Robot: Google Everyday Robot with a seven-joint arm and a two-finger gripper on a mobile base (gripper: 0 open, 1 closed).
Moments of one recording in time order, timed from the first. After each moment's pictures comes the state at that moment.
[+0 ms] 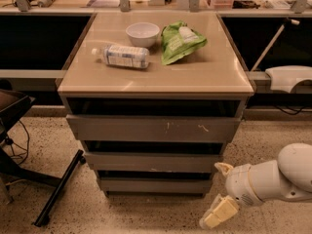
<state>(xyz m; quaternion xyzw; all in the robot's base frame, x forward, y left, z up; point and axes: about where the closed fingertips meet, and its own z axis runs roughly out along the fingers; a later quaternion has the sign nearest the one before) 0.379 -0.150 0.634 -0.48 0.81 0.24 0.25</state>
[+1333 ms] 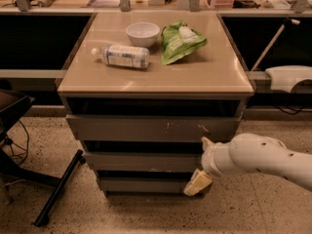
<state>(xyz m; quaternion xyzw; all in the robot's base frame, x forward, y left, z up) 0.489 -0.141 0.587 -0.54 0.80 0.07 0.27</state>
